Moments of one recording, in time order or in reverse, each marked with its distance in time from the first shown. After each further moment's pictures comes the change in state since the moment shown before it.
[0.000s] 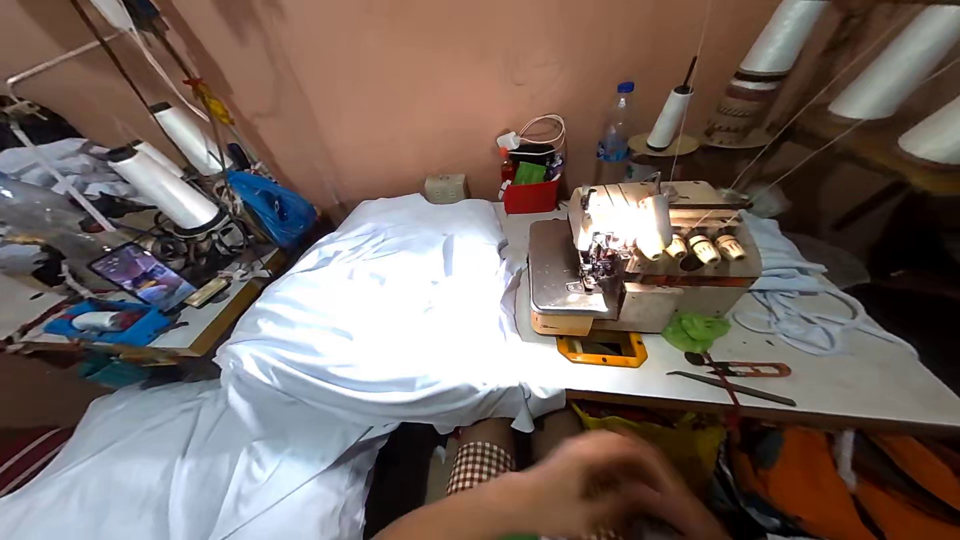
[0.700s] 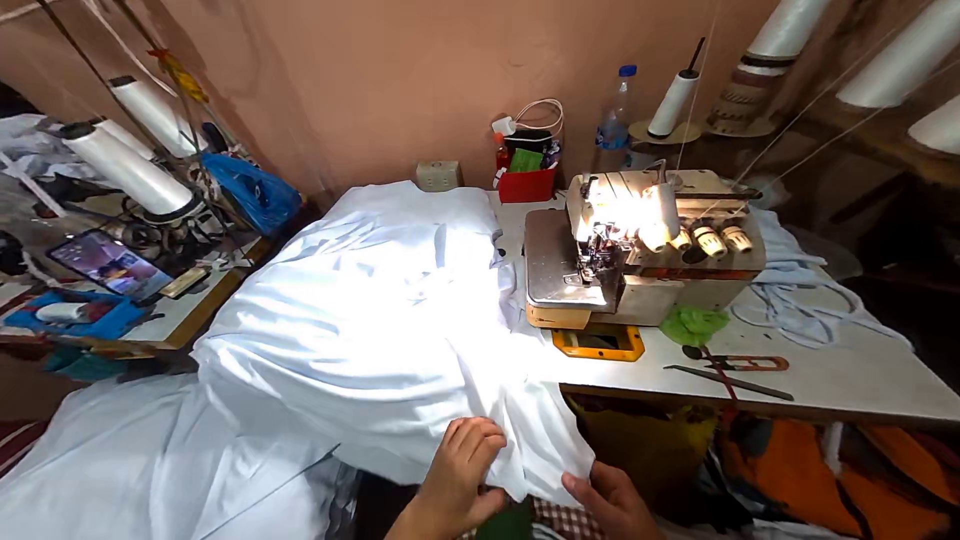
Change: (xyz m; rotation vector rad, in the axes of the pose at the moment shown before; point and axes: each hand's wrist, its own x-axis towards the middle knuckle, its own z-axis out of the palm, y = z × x) left_hand -0.123 -0.136 -0.004 0.708 0.471 0.093; right_hand -0.038 -0.042 0.053 0.741 0.113 -0.157
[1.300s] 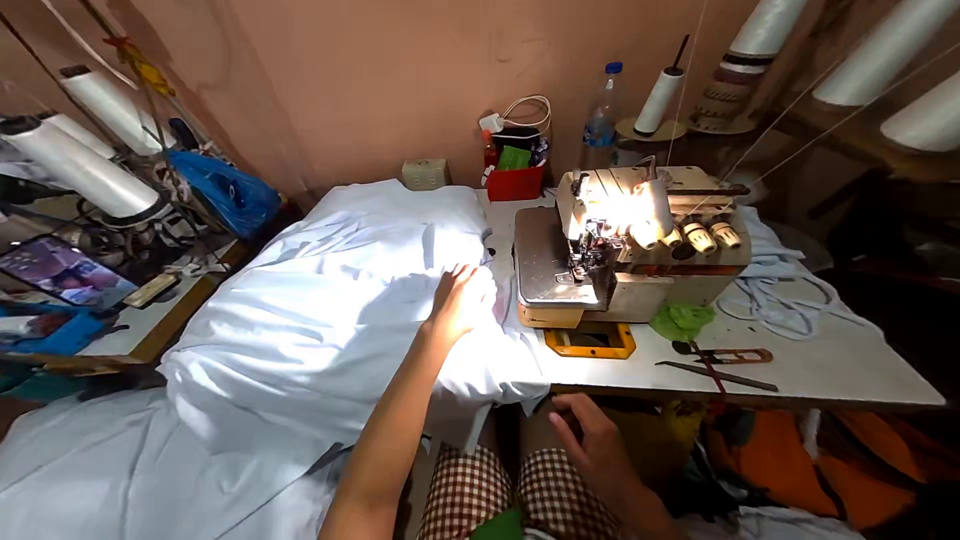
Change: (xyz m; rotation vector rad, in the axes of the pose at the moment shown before) left_hand 0.209 -0.082 -0.032 0.205 -0.342 -0.361; right_hand 0.066 0.021 -0.008 -0.808 0.230 -0.457
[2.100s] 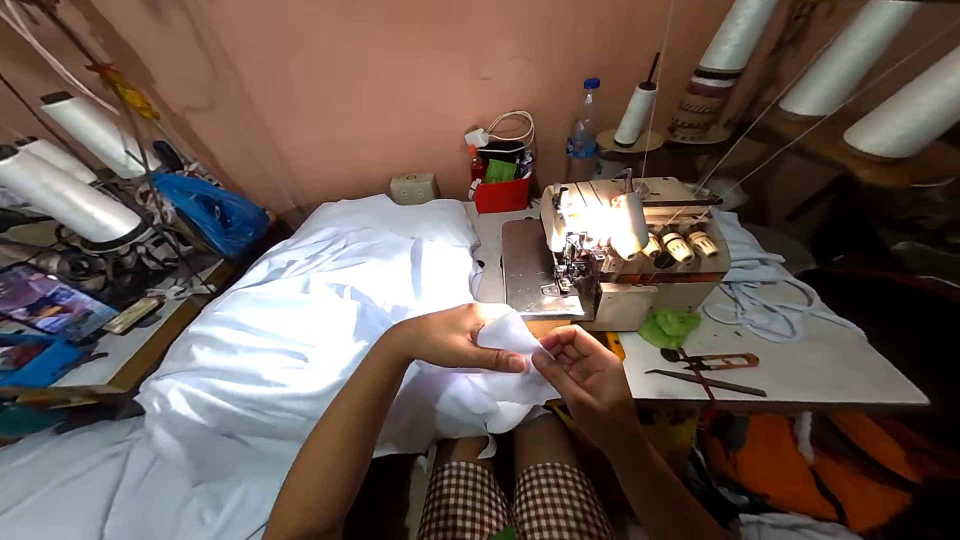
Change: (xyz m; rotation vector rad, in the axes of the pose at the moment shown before) left_hand -0.013 0.034 -0.079 -0.762 -0.598 0.438; right_hand 0.094 -0.082 -0.055 0.770 0.192 -0.146
